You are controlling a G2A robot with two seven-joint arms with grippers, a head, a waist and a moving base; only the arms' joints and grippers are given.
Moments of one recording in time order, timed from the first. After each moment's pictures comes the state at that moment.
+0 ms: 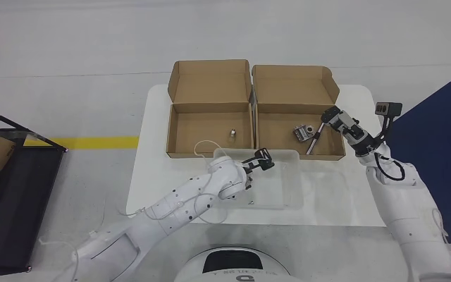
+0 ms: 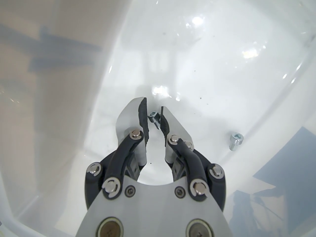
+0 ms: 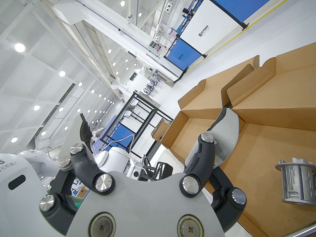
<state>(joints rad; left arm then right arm) 0.95 -1.44 -0.50 -1.33 1.22 -0.17 -1.02 -1.34 -0.94 1.46 -1.26 0.45 -0.85 0.70</state>
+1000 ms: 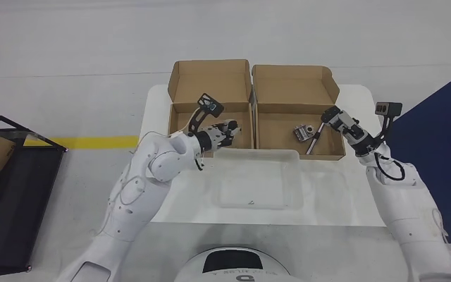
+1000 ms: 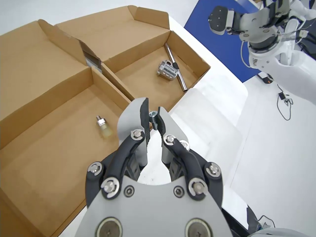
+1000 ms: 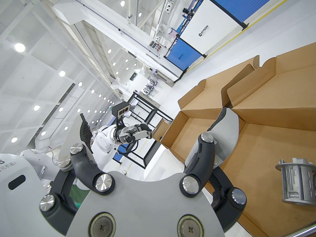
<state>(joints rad) 1.22 -1.31 -1.15 -1.68 0.83 -0.34 -0.70 -1.34 -0.94 1.46 -1.26 0.45 -0.85 0.70</state>
